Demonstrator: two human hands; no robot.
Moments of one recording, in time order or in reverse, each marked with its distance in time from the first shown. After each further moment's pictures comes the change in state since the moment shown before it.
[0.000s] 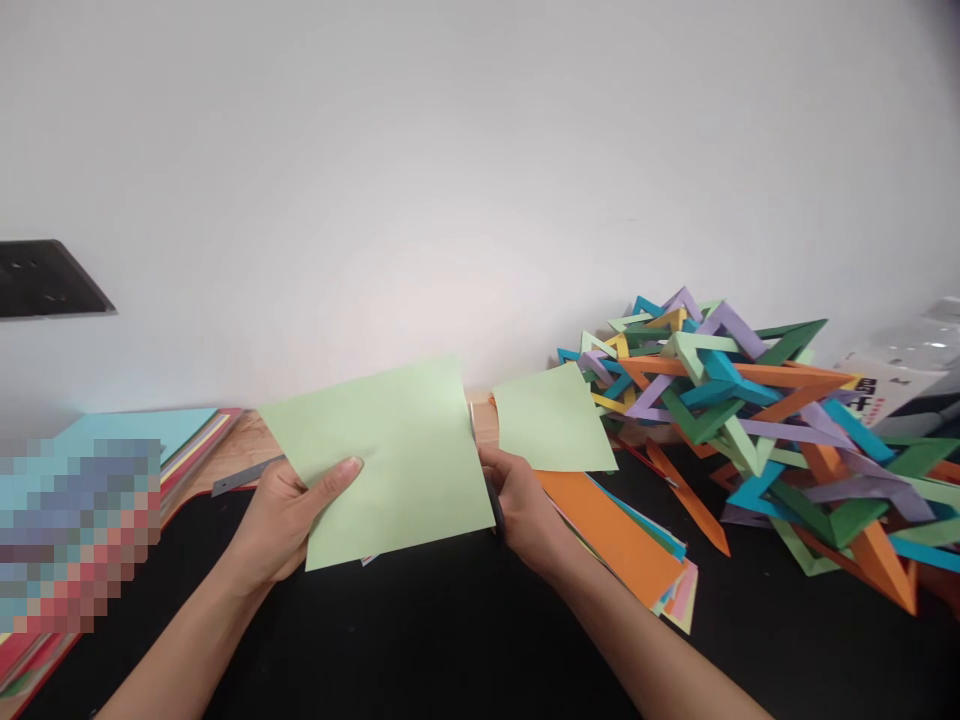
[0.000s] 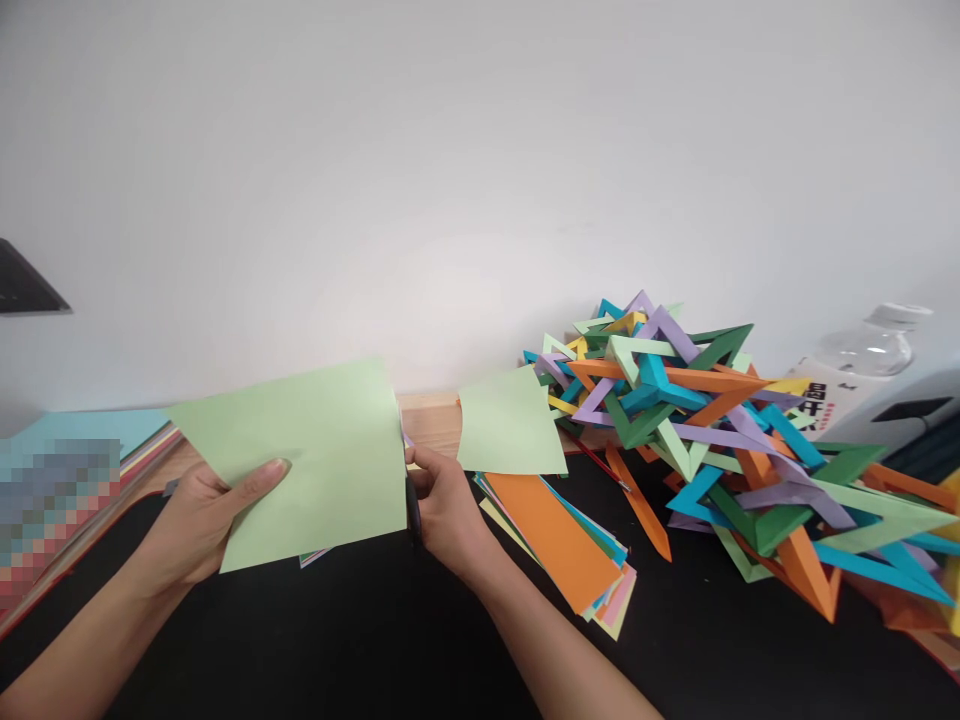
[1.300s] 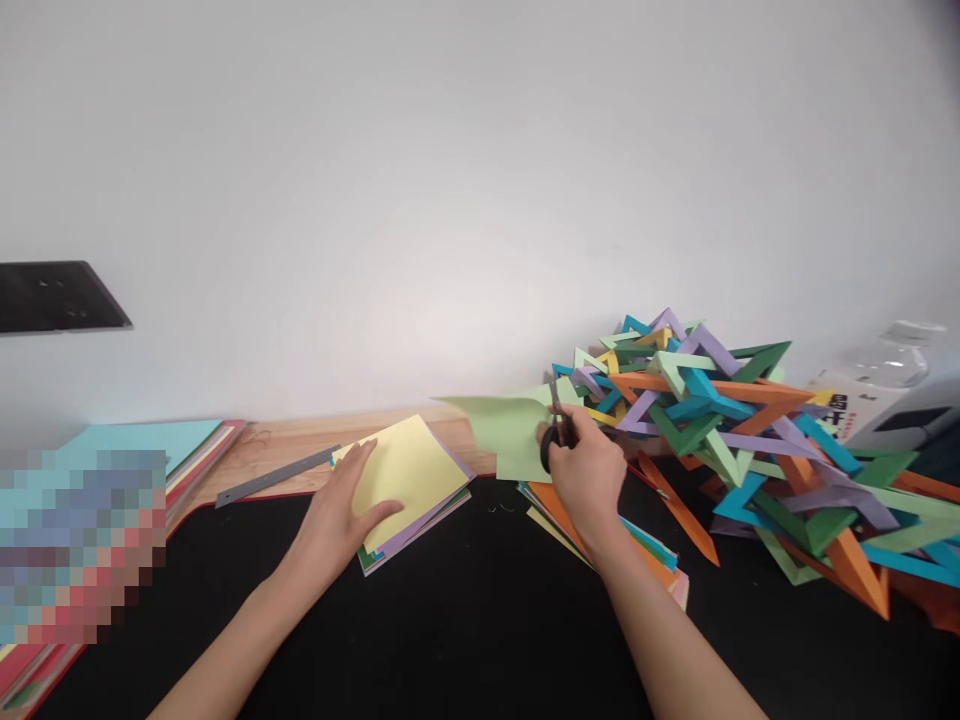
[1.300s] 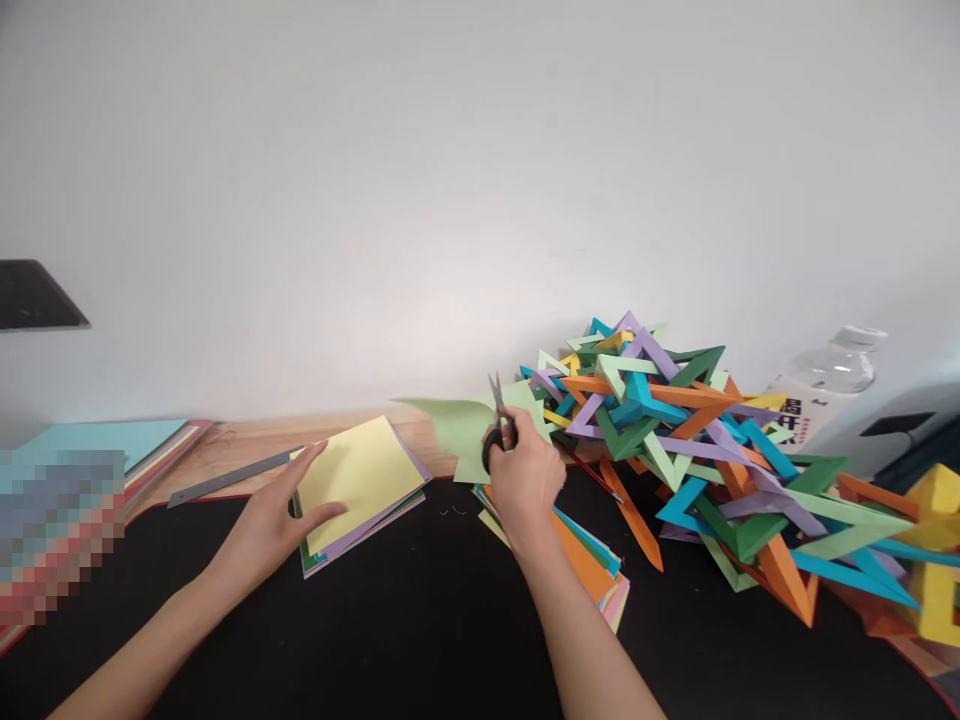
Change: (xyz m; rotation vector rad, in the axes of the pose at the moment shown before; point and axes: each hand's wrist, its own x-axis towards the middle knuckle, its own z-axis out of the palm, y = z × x) left_hand 0.021 -0.039 -0.011 1.105 0.084 0.370; right_hand 0.010 -0.017 -0.056 -1.048 0.995 -0.084
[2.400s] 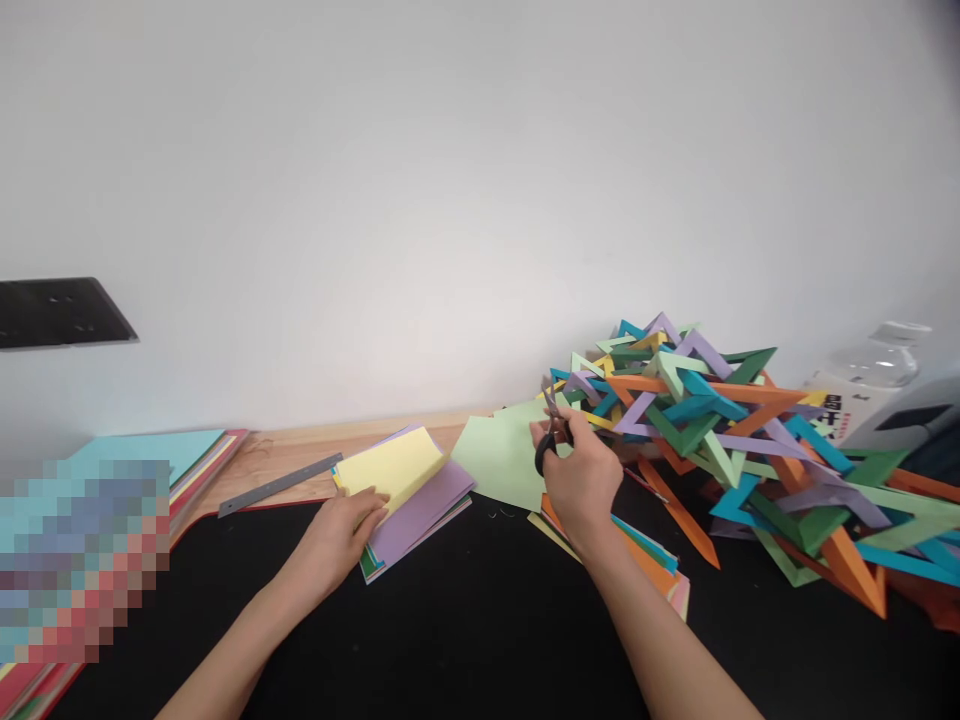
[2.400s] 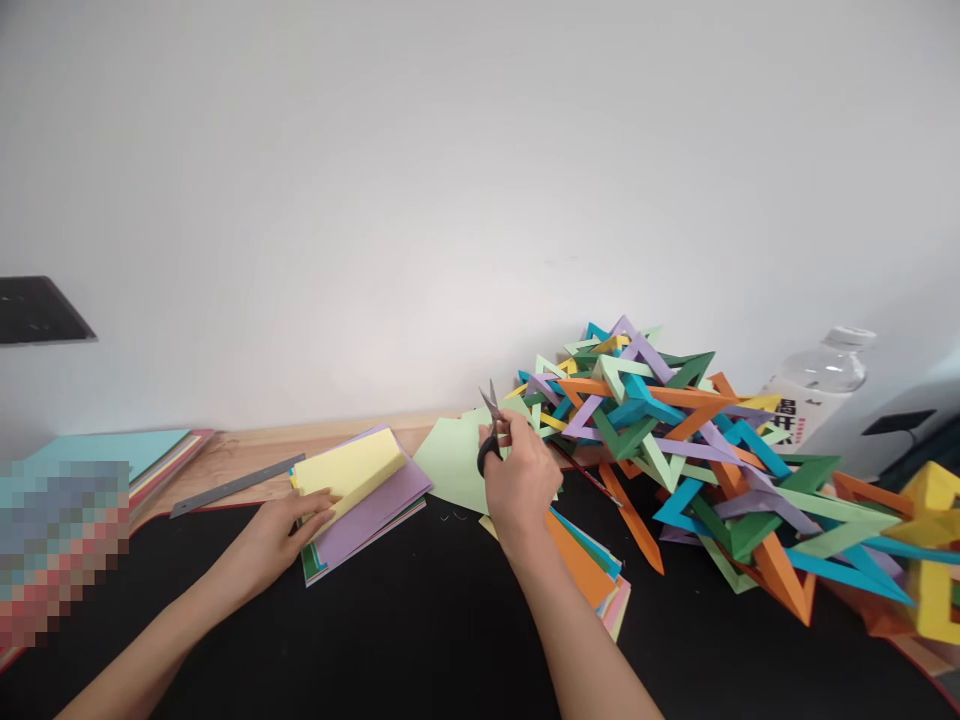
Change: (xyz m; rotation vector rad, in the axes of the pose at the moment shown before) left_hand 0.000 0.000 -0.009 0.068 -0.216 0.102; right_hand -0.003 0.004 0.007 0.179 0.023 -0.093
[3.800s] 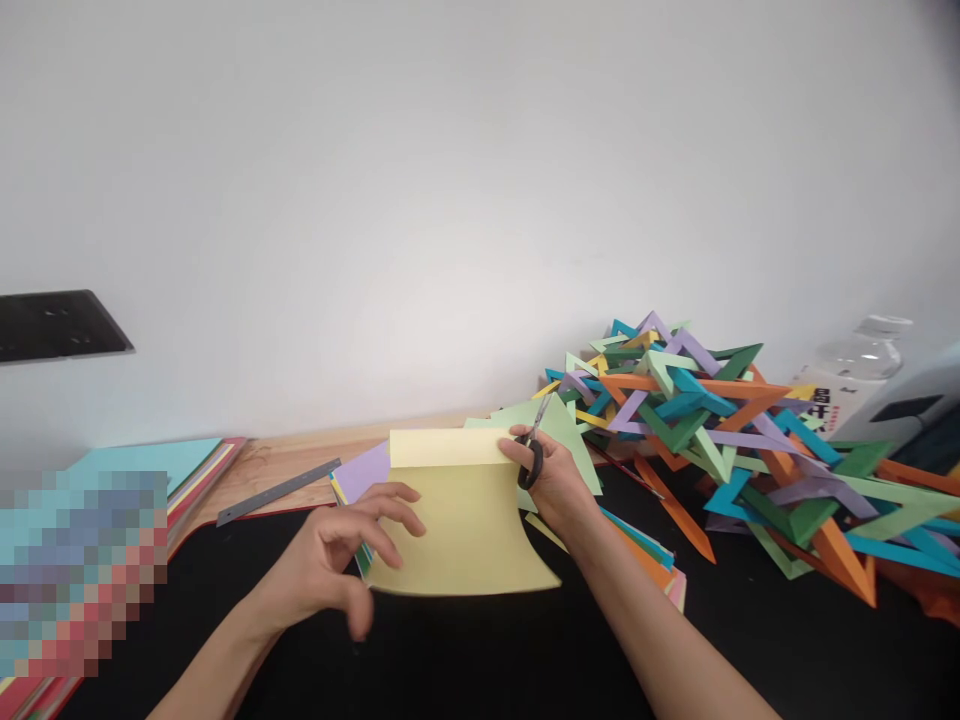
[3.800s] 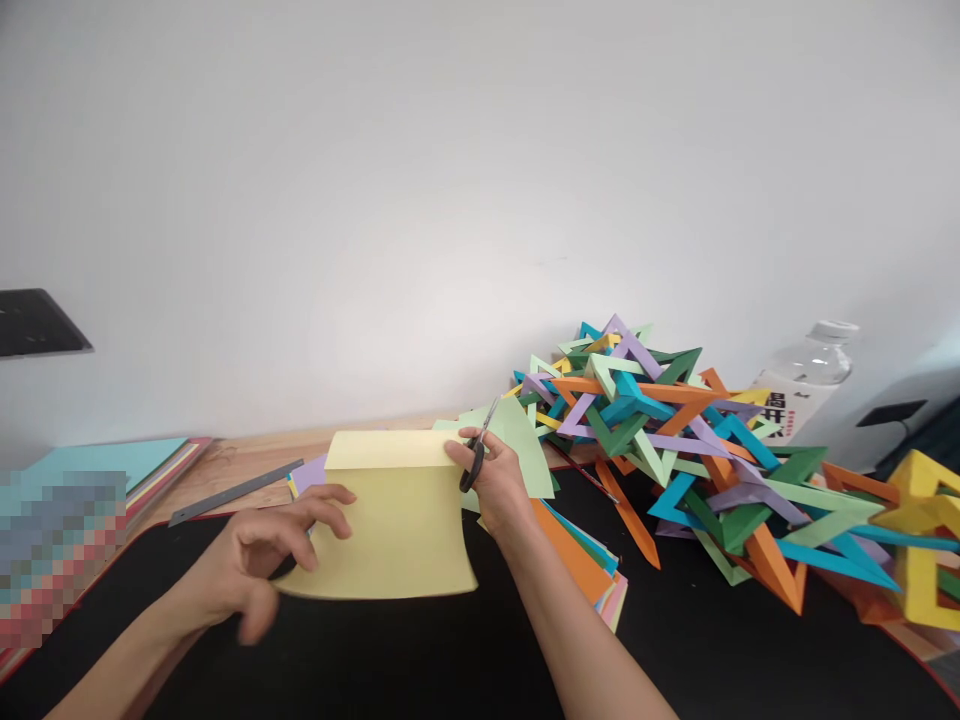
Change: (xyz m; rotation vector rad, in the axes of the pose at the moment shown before) left_hand -0.011 0.027 -0.021 -0.898 -0.170 0.331; right_hand -0.003 0.002 0.016 0.997 -0.413 0.538
